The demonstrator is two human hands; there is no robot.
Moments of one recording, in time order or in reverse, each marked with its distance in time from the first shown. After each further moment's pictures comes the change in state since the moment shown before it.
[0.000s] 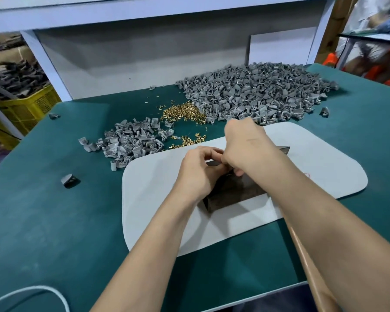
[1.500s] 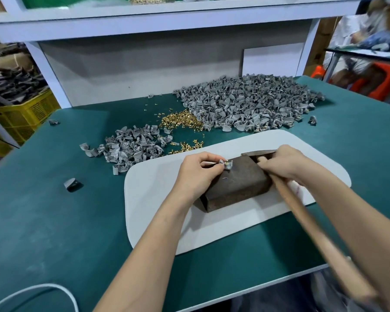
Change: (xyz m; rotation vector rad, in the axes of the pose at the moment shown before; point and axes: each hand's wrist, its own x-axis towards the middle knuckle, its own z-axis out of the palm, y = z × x) left_hand -0.001 0.001 -0.004 -0.134 -0.053 -0.103; right_hand 0.012 0.109 0.015 0.280 -0.095 0.378
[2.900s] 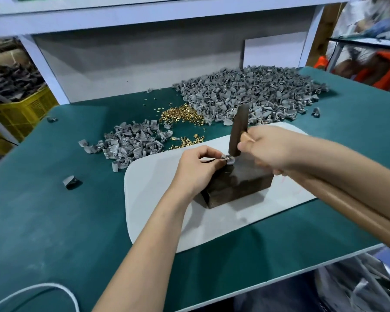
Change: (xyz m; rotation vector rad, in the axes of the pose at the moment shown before) left_hand 0.002 -0.001 -0.002 0.023 0.024 0.016; right_hand -0.069 -0.061 -0.020 -0.132 -0.170 -0.382
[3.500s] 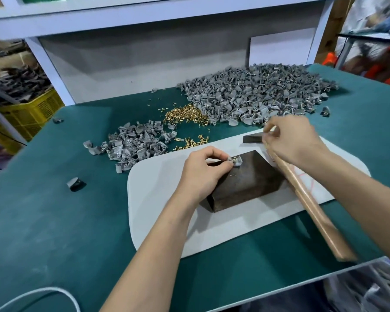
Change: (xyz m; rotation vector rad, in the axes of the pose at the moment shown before) left_hand 0.000 -0.002 0.001 0.082 0.021 0.042; right_hand 0.053 0.059 0.006 -0.148 0.449 0.019
